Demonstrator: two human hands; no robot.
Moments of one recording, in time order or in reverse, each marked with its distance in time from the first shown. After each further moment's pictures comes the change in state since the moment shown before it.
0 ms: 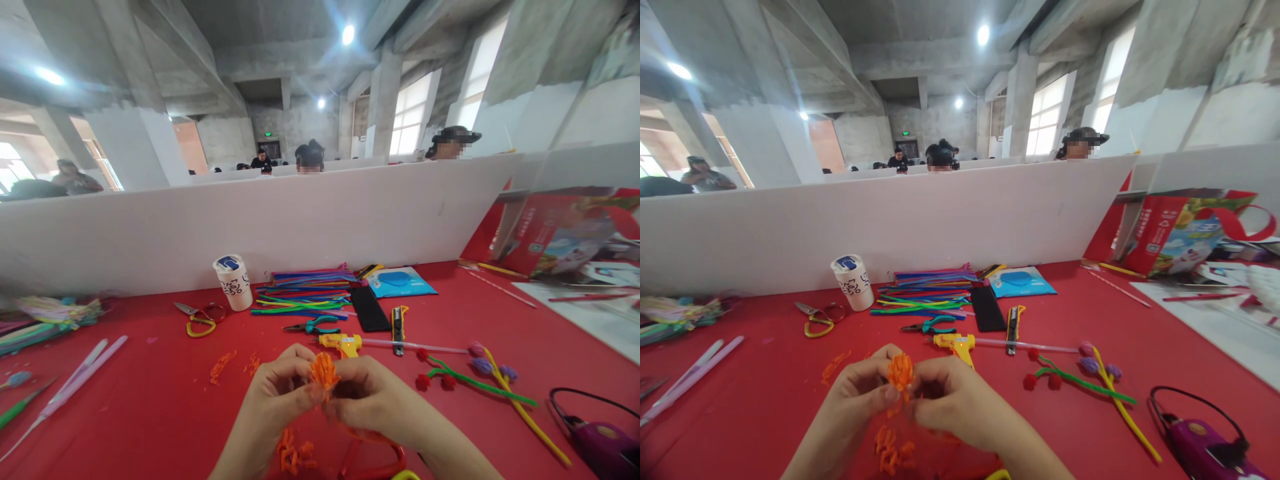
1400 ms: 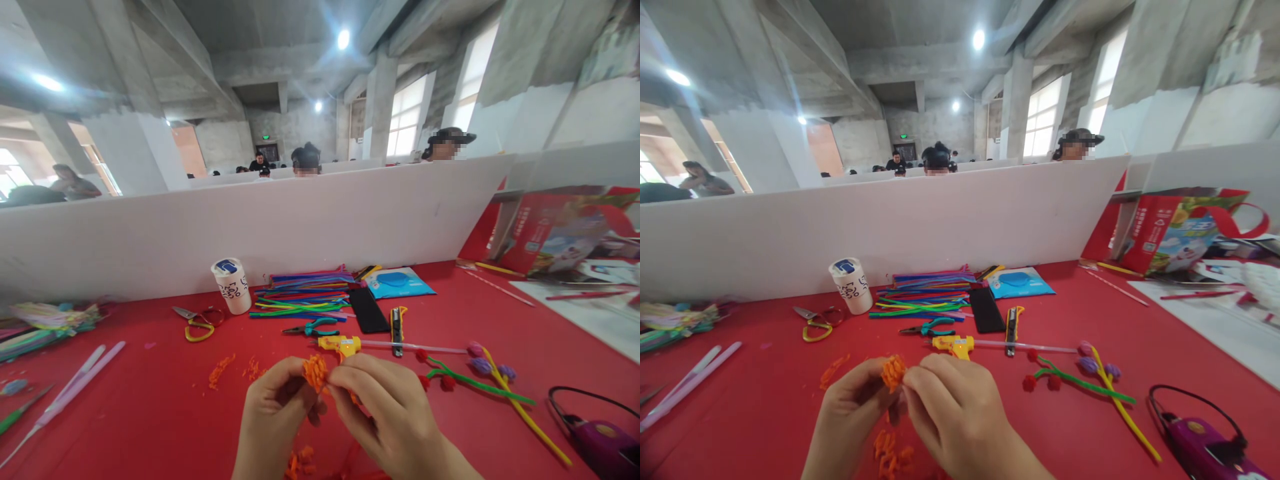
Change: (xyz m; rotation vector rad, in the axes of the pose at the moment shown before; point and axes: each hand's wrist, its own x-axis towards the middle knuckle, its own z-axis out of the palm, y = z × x) left_hand -0.006 -0.012 0.019 0.046 0.307 0.108; right_hand -0.016 -0.016 0.009 -0.995 0.612 -0.911
